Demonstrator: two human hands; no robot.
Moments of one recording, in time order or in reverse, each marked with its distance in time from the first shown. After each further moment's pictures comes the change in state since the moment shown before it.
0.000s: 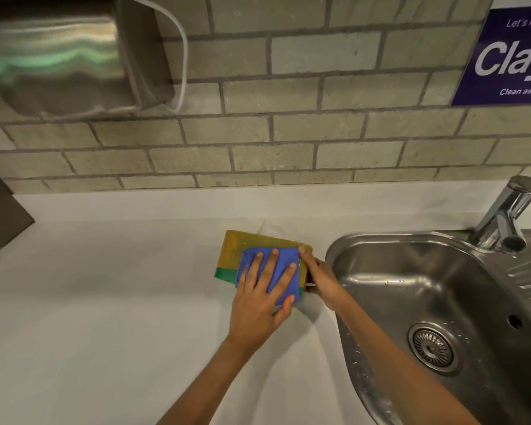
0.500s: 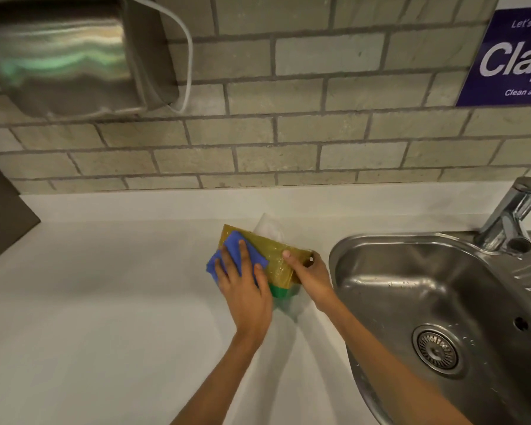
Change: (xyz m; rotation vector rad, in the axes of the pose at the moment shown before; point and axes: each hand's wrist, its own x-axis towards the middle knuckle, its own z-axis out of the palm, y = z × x) left_hand 0.019 0.005 -0.009 -0.322 0.050 -0.787; right_hand -0.001 0.001 0.025 -0.023 0.149 -0.157
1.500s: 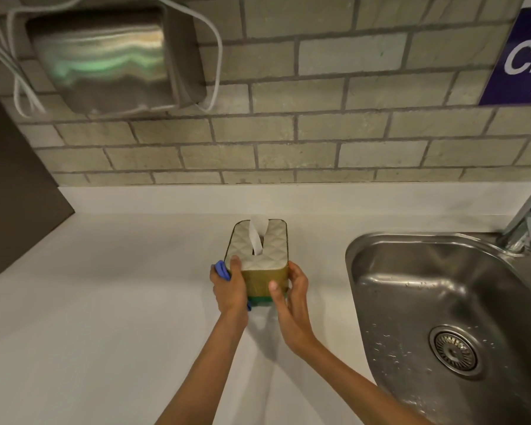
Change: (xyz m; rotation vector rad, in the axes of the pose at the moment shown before) left_hand 0.017 -0.028 -0.042 -0.683 0.025 -0.761; right_hand -0.093 0.029 0.061 0.097 -0.140 -0.370
